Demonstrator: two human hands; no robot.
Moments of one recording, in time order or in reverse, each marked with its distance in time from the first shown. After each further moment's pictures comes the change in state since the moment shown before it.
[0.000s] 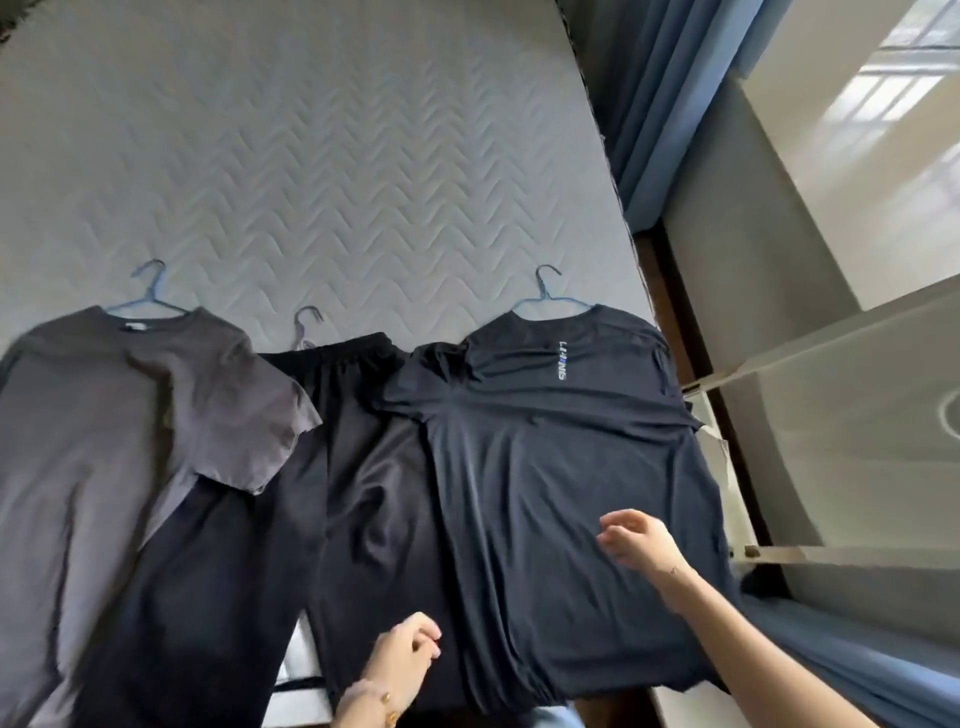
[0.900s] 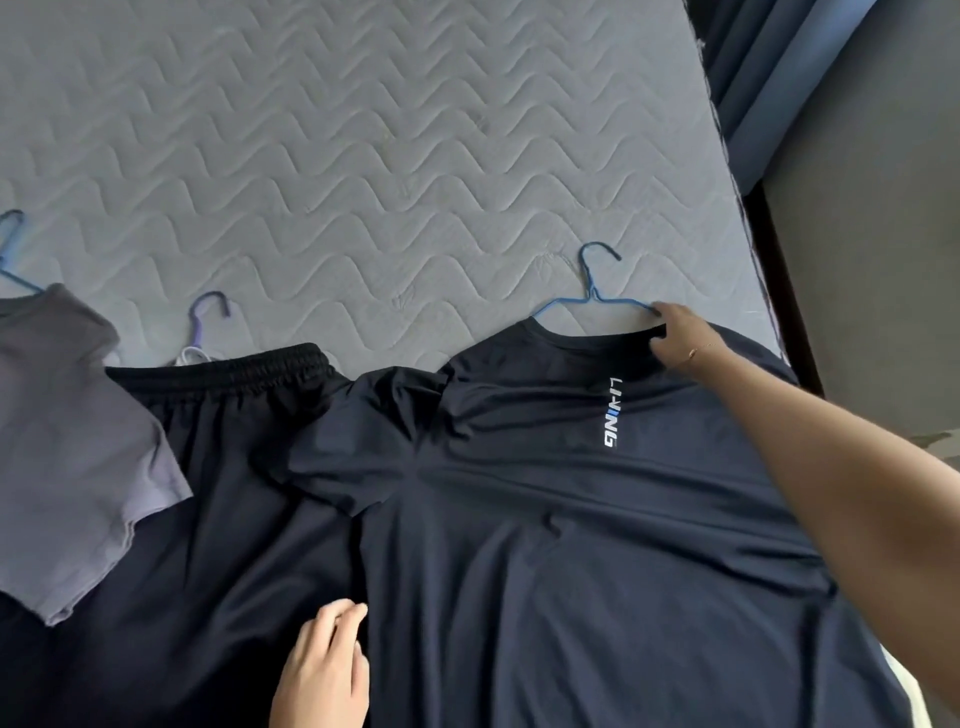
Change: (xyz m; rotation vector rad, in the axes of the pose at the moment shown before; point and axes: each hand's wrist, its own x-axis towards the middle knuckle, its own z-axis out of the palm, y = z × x) left_hand 0.254 0.014 0.024 0.480 0.910 0.520; right_hand 0.403 -0.200 -0.051 -0.788 0.196 -0.372
